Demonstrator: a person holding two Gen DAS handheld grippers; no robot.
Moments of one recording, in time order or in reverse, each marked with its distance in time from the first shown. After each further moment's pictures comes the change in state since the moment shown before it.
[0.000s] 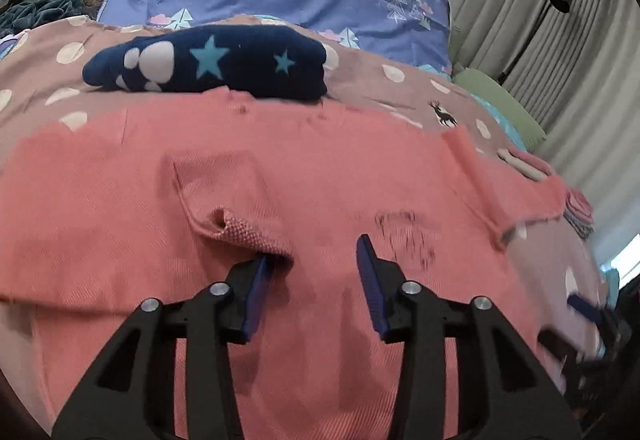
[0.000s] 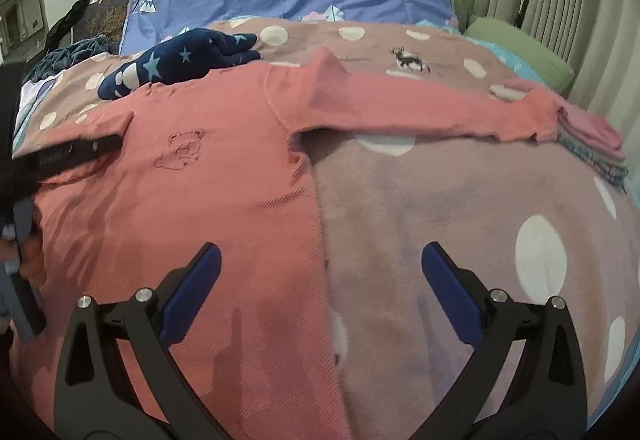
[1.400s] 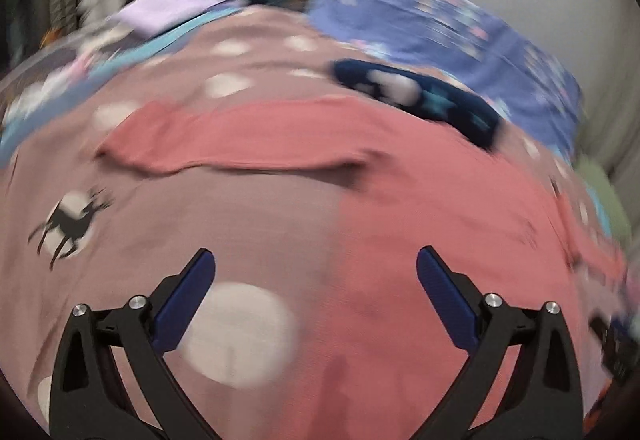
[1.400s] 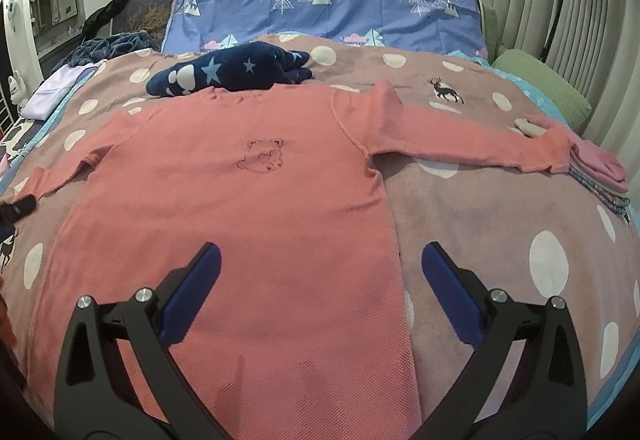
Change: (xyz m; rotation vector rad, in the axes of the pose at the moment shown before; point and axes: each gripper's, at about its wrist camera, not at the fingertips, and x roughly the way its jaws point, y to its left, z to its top) left arm -0.179 0.114 -0.113 -0.405 -0.157 0.469; right arm -0.049 0.050 -0.007 -0.070 -0.036 0.074
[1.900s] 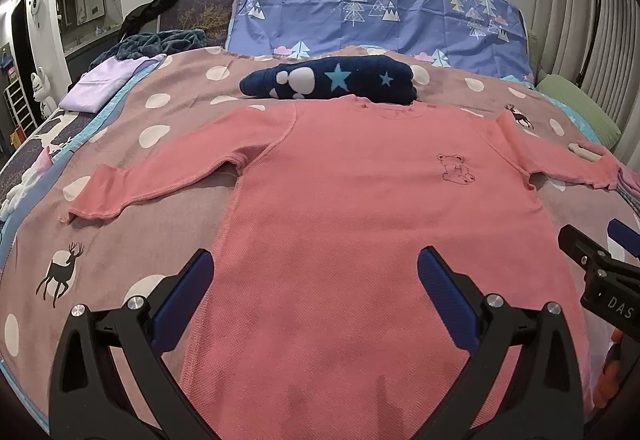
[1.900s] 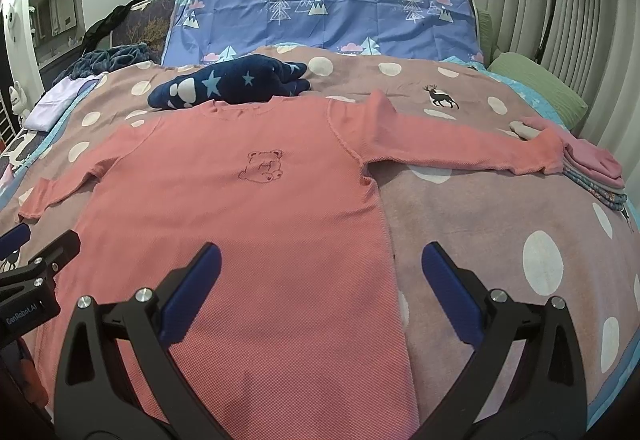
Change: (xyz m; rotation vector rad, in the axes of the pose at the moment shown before) left arm -0.040 -0.136 -0.057 0.387 -0.040 -0.031; right arm -0.016 -0.004 -0.002 0.021 -0.044 0.006
